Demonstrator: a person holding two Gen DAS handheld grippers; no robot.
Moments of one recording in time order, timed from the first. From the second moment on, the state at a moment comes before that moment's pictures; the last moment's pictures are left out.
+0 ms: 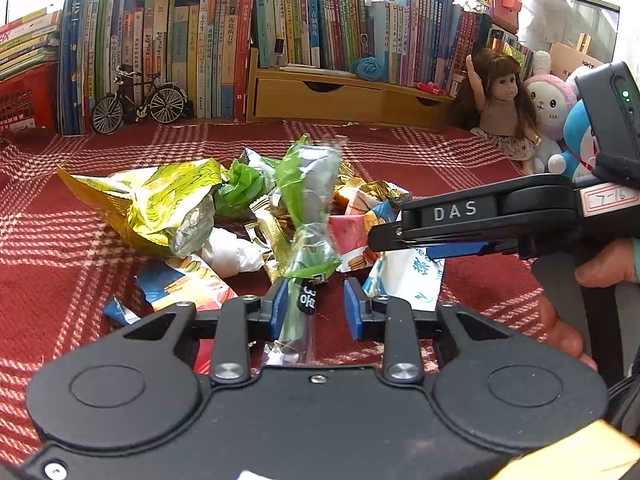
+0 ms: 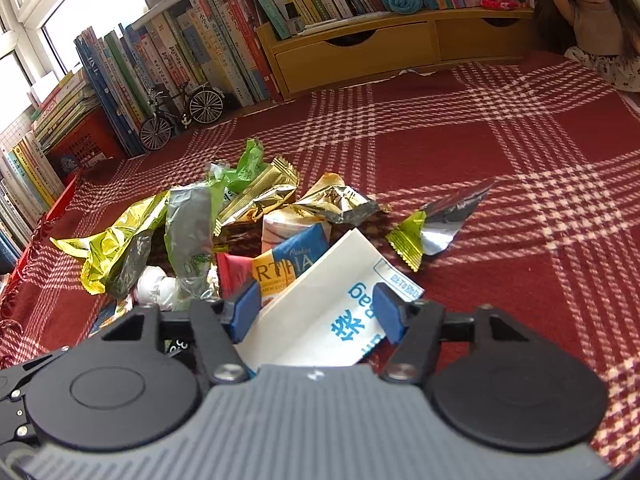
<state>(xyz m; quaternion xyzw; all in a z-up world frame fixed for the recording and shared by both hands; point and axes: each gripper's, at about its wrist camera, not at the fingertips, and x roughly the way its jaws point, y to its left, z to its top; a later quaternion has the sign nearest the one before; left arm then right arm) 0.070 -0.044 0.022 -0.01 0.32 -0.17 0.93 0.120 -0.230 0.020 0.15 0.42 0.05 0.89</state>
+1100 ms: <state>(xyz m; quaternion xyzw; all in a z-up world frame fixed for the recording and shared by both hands) 0.091 -0.061 0.011 -0.01 0.33 -0.17 0.93 0.116 -0.243 0.017 0.08 0.48 -0.01 0.88</state>
